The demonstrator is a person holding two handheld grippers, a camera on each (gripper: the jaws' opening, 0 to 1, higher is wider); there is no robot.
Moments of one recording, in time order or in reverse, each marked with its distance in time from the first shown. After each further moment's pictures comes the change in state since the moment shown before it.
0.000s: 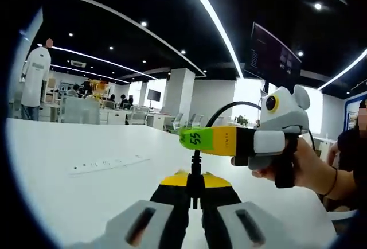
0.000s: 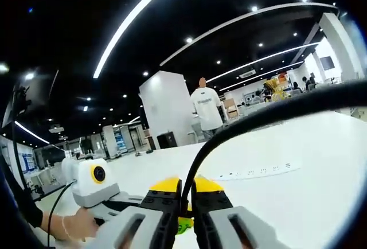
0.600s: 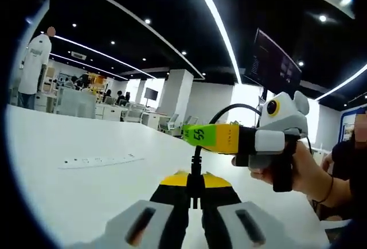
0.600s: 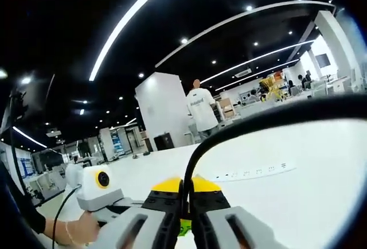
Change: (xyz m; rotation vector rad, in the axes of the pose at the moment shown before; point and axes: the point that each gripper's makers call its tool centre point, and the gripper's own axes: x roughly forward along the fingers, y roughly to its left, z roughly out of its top) left arm 0.009 -0.001 0.001 -0.061 -0.018 -0.038; right arm -0.004 -0.009 0.011 0.028 -0.004 -0.029
